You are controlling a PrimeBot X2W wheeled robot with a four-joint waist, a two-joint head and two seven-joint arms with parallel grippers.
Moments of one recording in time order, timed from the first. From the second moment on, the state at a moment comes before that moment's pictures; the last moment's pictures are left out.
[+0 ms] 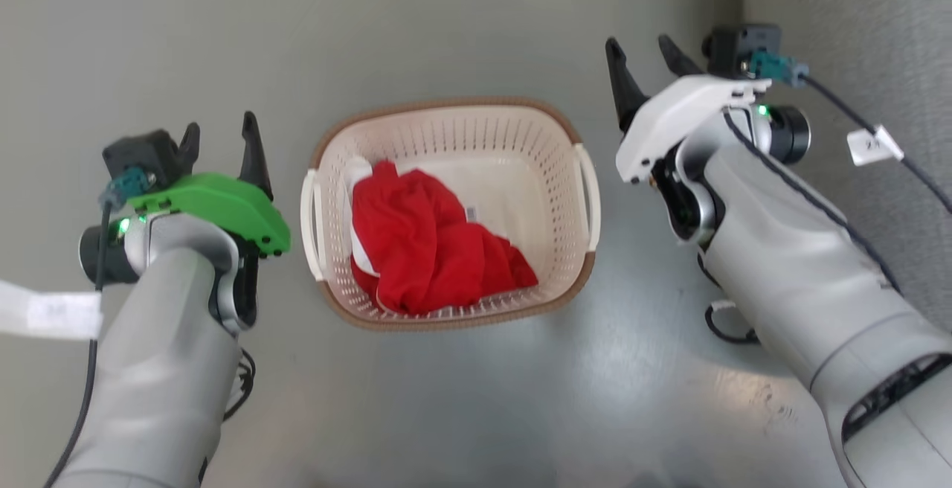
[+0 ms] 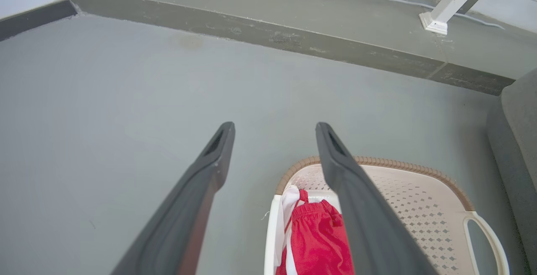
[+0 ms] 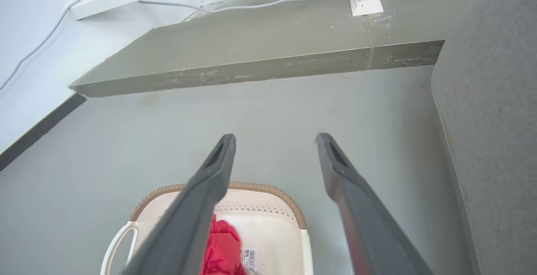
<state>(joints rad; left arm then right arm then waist) -0.71 0.10 -0.40 0.82 -0.65 0.08 -0.25 -0.92 -0.08 0.79 0.97 0.84 -0.10 -0.25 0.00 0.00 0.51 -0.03</state>
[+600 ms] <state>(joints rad) -0.38 0.12 -0.23 0.44 -0.44 0.10 -0.25 -0.61 -0.13 0.59 0.69 0.64 -0.12 -0.25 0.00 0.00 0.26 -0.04</state>
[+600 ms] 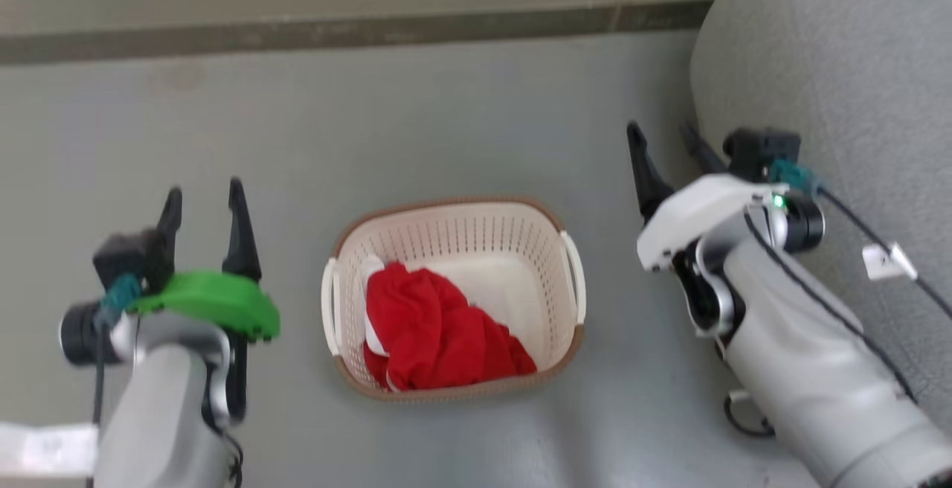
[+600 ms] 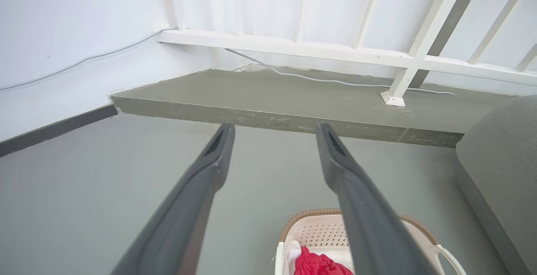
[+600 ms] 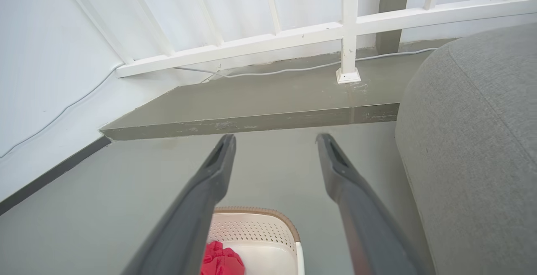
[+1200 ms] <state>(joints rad) -0.01 0.09 -0.18 0.23 -0.35 0.11 -0.25 -0.24 -0.13 0.45 0.47 0.52 -0.13 -0.25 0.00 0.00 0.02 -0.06</state>
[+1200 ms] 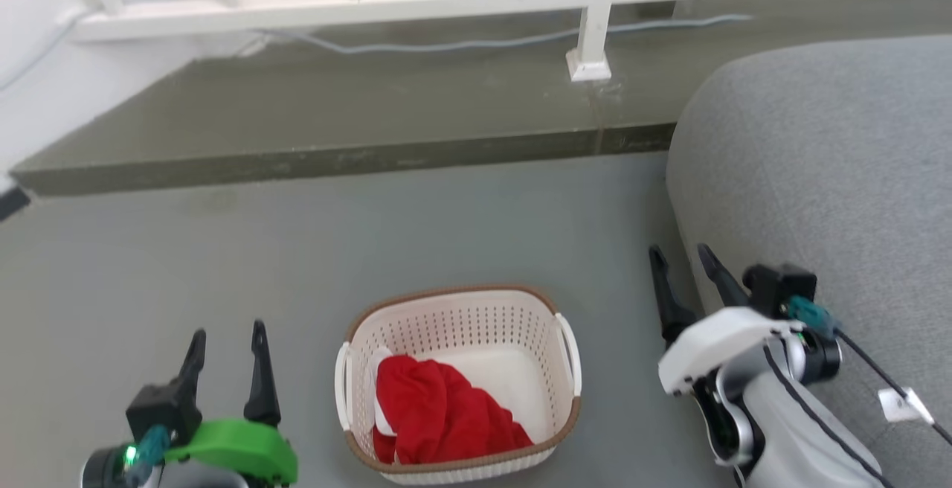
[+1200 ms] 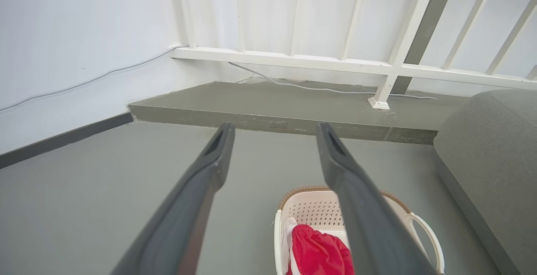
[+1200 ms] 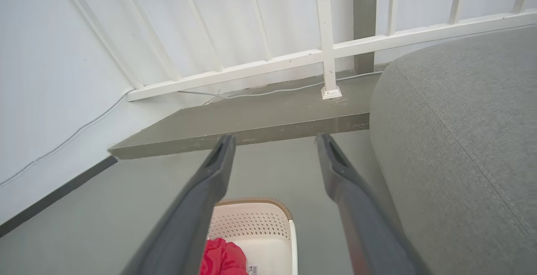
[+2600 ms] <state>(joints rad) 0.17 0.07 -0.12 0.06 -0.29 0.12 -0.25 -0.02 -0.08 0.30 0.26 0.36 -0.13 -0.25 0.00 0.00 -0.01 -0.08</state>
